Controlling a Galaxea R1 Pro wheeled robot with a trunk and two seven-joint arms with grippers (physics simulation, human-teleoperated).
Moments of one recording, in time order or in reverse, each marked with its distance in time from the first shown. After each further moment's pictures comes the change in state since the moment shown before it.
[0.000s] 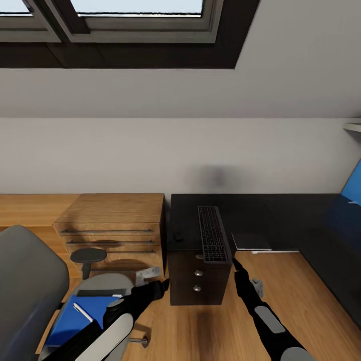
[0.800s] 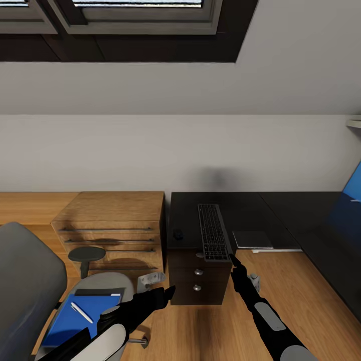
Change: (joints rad) left arm 0.001 0.086 -0.106 -0.196 0.146 -0.001 0.082; right arm 0.001 -0.001 0.006 -0.044 -0.008 0.069 0.007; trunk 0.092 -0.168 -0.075
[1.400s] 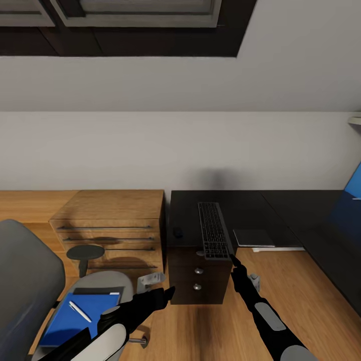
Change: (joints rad) left arm 0.000 -0.002 0.000 0.012 0.003 0.000 0.001; right arm 0.000 -0.001 0.000 0.001 0.000 0.000 0.001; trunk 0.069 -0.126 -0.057
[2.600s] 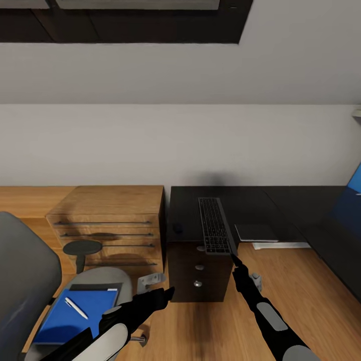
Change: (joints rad) left arm -0.001 -0.011 0.000 0.012 0.001 0.000 0.022; right arm 0.000 -0.013 0.005 -0.002 0.011 -0.001 0.004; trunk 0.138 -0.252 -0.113
